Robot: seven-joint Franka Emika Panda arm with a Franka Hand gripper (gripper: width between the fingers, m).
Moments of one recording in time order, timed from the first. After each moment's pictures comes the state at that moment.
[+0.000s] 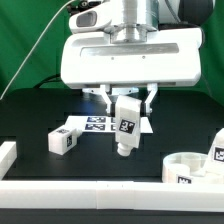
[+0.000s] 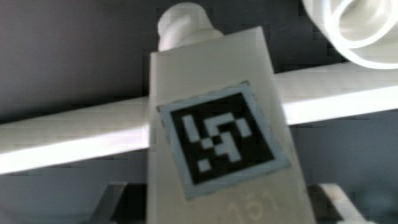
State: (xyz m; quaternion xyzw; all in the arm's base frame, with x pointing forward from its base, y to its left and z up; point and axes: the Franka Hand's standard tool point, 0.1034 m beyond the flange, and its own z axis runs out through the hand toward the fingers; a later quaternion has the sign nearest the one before) arm 0.618 -0.016 0.113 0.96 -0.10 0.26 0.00
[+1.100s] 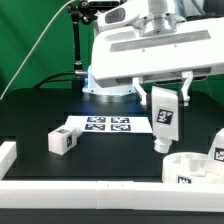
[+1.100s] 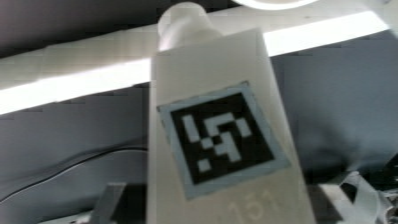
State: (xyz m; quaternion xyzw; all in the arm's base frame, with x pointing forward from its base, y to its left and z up) arm 0.632 0.039 0.128 0.94 -0.11 0.32 -0.04
